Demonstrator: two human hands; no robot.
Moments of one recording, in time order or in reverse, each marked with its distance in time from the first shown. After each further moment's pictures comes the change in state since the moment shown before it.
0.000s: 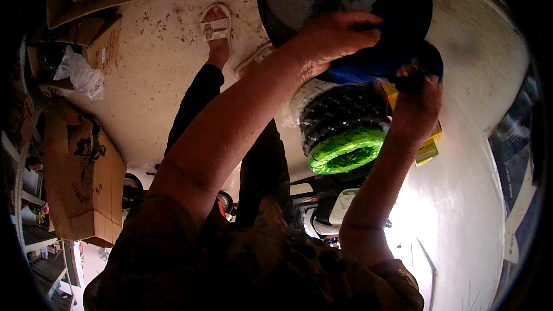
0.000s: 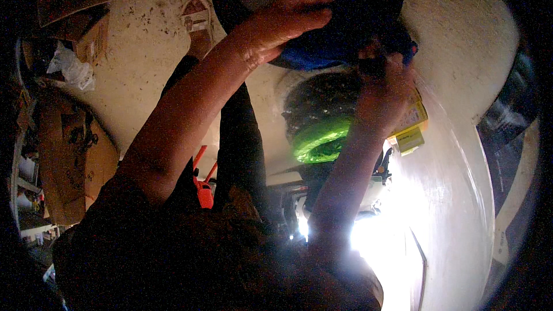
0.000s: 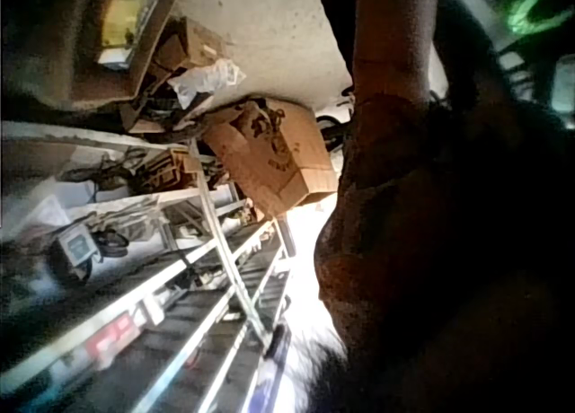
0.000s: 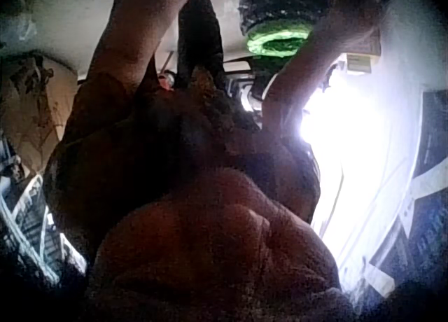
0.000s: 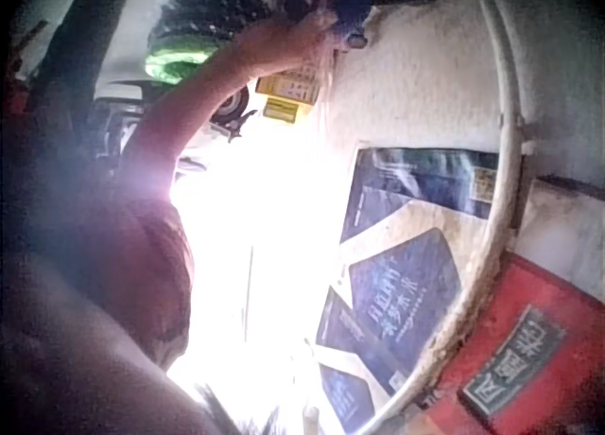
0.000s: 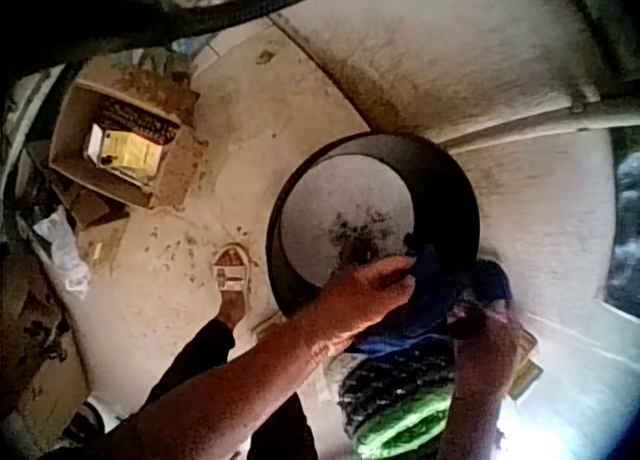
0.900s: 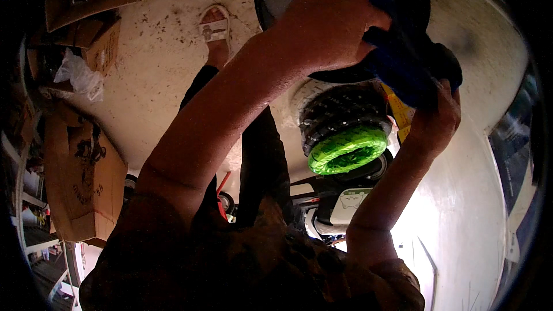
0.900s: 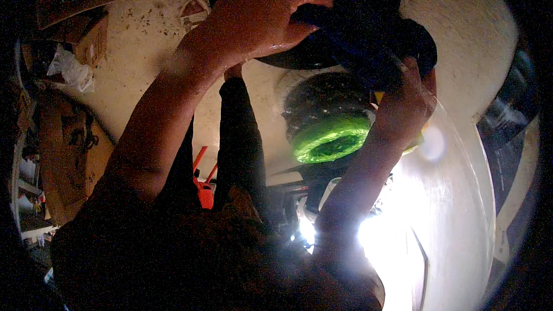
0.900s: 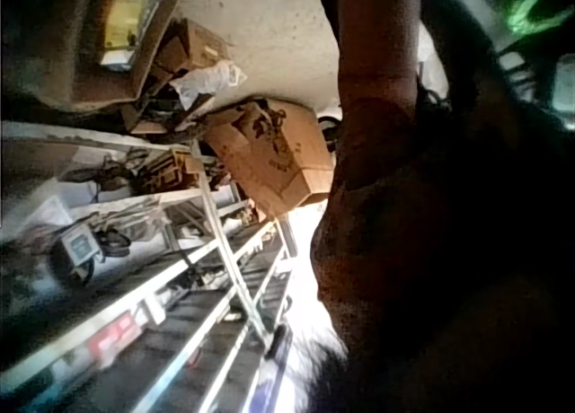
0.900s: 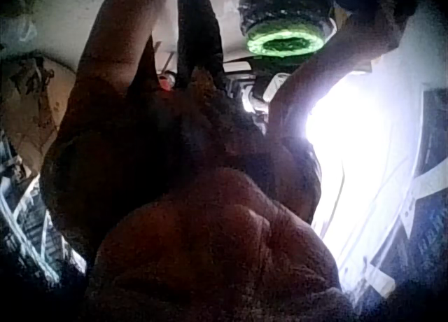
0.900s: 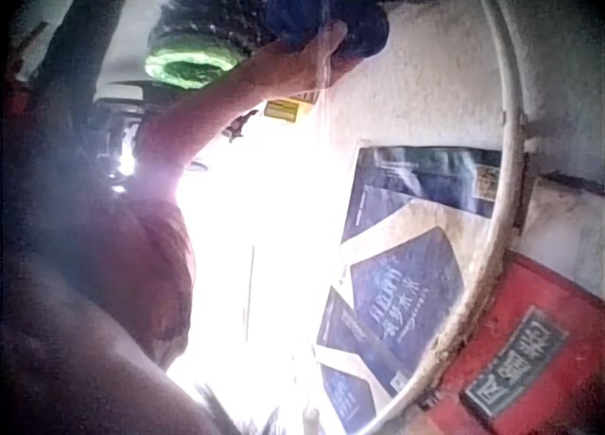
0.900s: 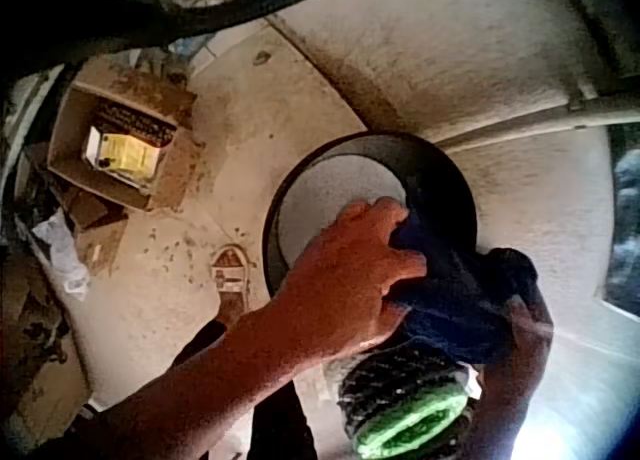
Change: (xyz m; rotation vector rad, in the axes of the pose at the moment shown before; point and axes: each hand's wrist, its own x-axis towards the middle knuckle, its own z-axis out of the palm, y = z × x) left_hand -0.013 0.054 -0.002 1.526 0.194 1.087; right_hand 0.004 -0.033 -0.001 -0.350 0.126 -0.113
